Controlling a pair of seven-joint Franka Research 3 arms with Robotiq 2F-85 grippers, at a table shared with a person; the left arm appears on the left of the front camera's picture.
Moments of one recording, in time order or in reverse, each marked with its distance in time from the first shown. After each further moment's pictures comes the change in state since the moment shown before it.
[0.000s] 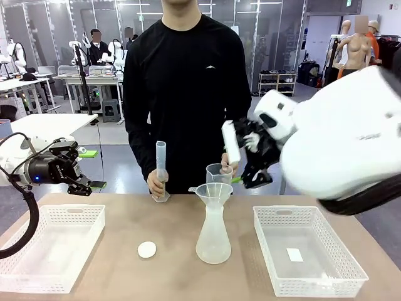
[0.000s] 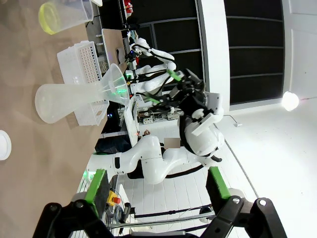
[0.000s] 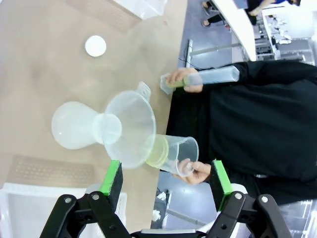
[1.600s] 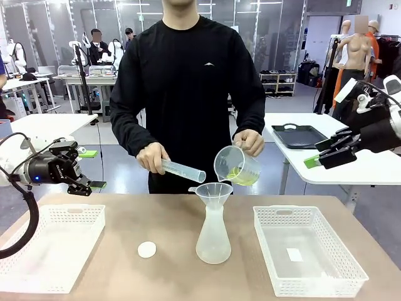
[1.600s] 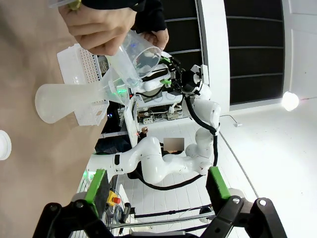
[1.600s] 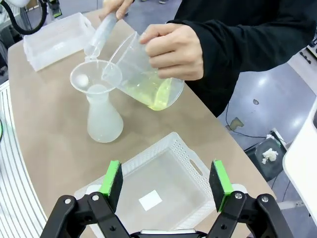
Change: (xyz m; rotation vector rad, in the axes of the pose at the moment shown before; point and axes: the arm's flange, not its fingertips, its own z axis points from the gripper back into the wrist) left arm 0.000 0.000 0.000 0.000 0.000 0.000; right arm -0.160 0.005 0.108 0.034 -0.050 -0.973
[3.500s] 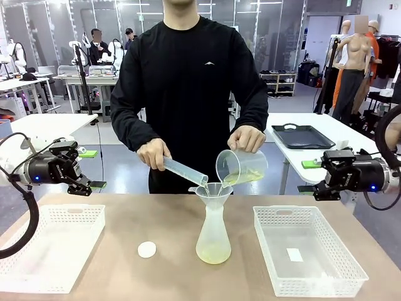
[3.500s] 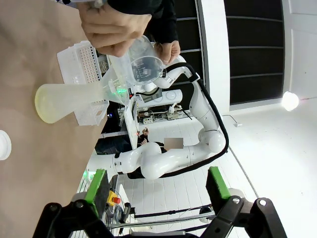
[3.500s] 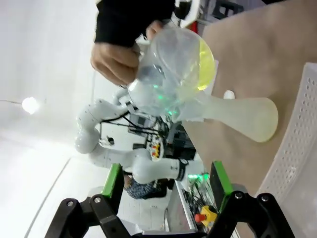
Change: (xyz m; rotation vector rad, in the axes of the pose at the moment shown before) left arm 0.000 0.000 0.000 0.000 0.000 0.000; right arm -0.118 -0.070 -0.101 0.900 -0.111 -1.192
